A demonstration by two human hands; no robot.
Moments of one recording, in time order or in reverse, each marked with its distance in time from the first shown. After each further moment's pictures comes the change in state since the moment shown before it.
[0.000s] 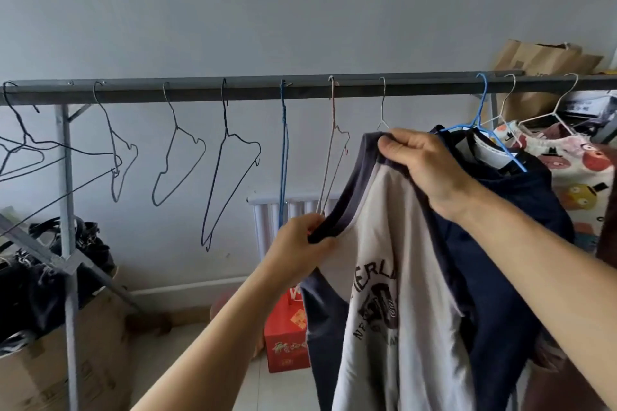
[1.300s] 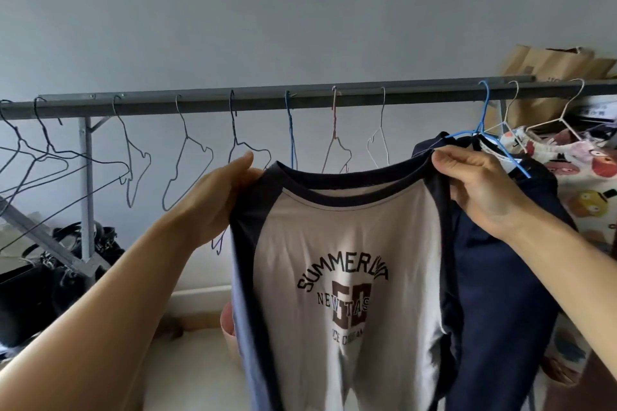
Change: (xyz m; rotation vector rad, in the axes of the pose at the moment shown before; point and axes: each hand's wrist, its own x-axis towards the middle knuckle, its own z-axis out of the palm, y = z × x) left_hand -0.005 0.039 -0.116 -0.569 -0.035 -0.183; right_hand -0.021 0.019 -0.057 0.210 0.077 0.060
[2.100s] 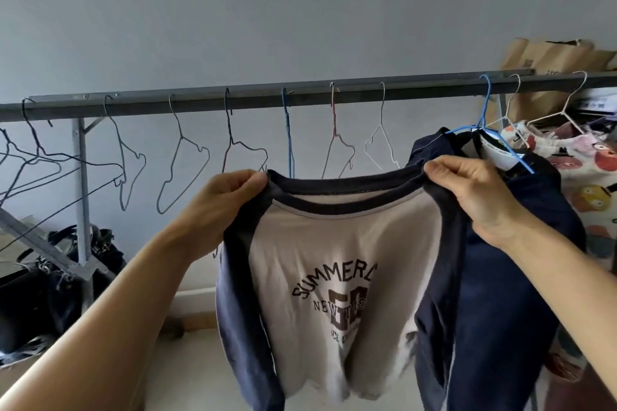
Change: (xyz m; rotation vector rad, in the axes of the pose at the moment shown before) left_hand 0.004 -0.019 -0.002 0.062 -0.015 0.143; right_hand -0.005 0.012 0.005 -0.171 0.049 -0.044
